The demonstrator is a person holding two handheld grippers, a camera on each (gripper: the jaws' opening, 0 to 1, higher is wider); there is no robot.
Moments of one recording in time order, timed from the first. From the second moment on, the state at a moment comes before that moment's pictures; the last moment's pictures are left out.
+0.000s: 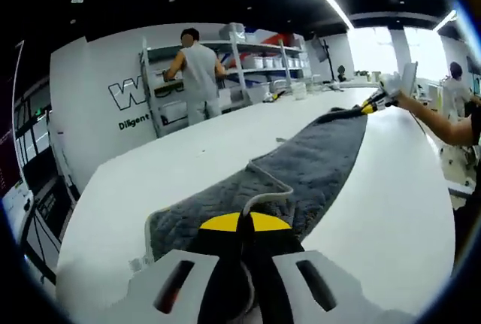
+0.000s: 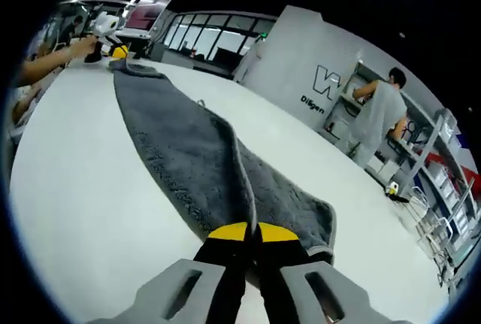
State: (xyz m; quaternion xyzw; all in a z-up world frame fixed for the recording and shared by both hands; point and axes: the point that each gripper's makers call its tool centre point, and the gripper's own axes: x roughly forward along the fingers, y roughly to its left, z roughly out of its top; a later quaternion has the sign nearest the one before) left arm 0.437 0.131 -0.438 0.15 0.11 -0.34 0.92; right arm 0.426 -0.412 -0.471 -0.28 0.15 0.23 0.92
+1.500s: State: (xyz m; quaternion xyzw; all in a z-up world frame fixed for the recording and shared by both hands) left arm 0.350 0.225 -0.388 0.17 -0.01 -0.19 0.97; right arm 0.325 -0.460 -0.415 -0.18 0.05 0.16 0.97
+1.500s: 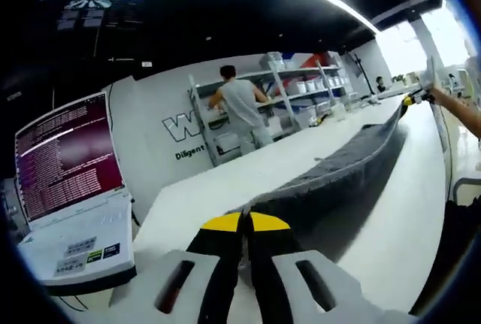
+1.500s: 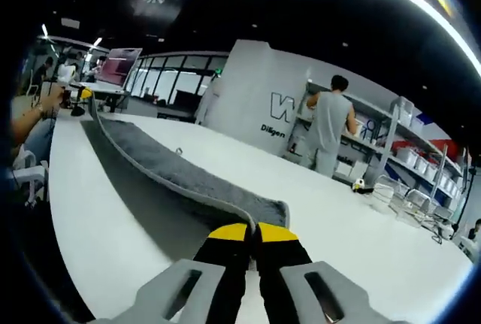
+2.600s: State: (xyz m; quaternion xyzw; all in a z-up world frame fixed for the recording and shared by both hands) left arm 0.282 0.218 -0.436 0.18 -0.01 -0.26 0.95; right arm 0.267 -0.478 -0.471 -0.16 0.11 0.17 0.97
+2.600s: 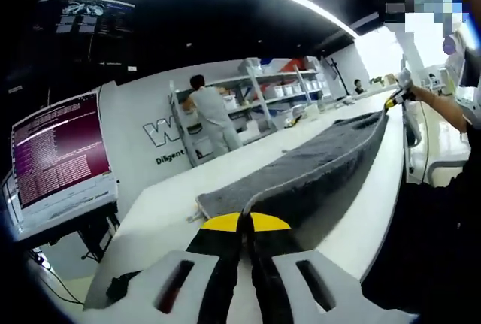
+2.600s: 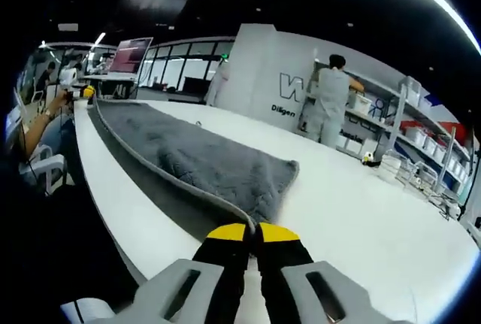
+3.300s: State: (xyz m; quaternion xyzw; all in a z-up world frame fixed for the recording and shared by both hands) left arm 0.260 0.183 -0.423 0.09 -0.05 -0.34 0.93; right arm 0.238 -0.468 -0.460 -0.15 0.11 0.21 0.96
